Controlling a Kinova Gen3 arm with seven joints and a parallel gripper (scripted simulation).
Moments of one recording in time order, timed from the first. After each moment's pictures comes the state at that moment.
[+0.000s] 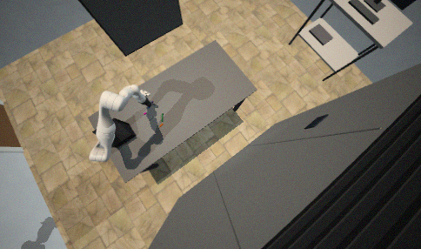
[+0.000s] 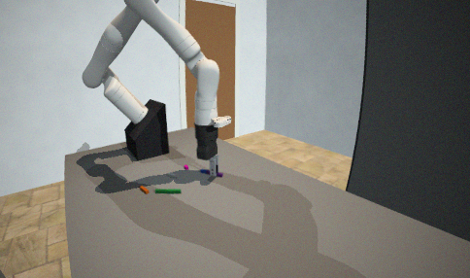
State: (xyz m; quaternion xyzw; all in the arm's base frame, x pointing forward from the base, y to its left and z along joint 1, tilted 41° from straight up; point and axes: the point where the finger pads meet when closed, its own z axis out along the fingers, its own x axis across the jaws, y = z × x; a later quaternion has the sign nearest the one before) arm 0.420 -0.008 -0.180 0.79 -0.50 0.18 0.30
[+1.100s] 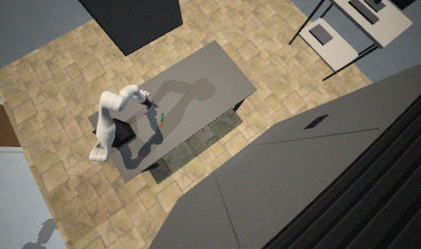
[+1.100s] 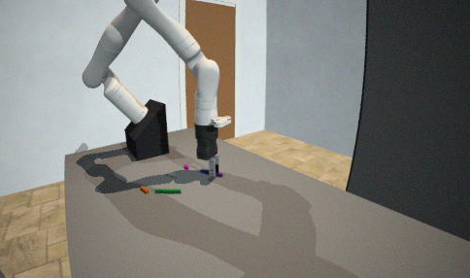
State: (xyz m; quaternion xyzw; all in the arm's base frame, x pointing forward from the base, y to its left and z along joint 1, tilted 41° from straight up) arm 0.420 -0.008 -0.180 0.79 -0.50 0.18 0.30
